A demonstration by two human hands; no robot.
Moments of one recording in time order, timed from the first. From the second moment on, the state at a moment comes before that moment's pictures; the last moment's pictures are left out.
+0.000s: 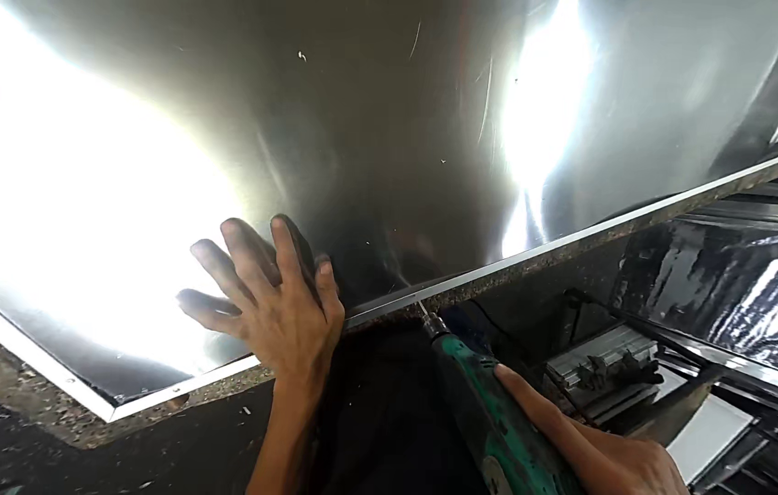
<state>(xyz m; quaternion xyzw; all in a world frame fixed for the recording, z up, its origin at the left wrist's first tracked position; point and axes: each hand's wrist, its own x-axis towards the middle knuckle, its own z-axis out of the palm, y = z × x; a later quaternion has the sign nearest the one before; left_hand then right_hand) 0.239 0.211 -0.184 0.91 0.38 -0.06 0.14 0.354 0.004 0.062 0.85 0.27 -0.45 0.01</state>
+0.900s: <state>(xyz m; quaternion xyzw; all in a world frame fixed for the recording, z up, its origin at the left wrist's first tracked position) 0.244 0.213 -0.188 0.91 0.39 -0.05 0.10 0.352 -0.019 0.053 0.86 0.30 -0.42 -0.02</state>
